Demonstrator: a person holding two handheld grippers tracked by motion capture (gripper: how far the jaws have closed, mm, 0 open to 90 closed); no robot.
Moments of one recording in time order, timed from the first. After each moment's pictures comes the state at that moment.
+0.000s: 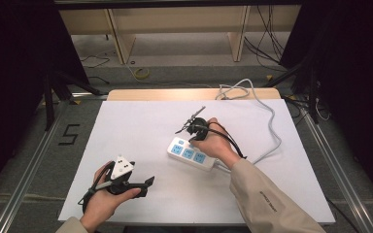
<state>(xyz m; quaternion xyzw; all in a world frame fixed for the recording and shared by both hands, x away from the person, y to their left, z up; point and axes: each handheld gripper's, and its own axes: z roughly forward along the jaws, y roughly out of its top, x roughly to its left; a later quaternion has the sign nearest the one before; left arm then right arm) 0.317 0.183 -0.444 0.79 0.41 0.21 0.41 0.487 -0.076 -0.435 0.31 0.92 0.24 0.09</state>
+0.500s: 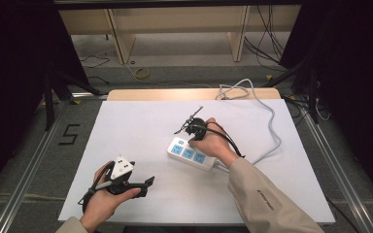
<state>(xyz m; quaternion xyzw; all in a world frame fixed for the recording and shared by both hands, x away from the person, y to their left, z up) 0.317 0.182 -0.444 0.79 0.41 0.21 0.41 0.491 -0.072 -0.438 0.31 0.92 0.22 0.08</state>
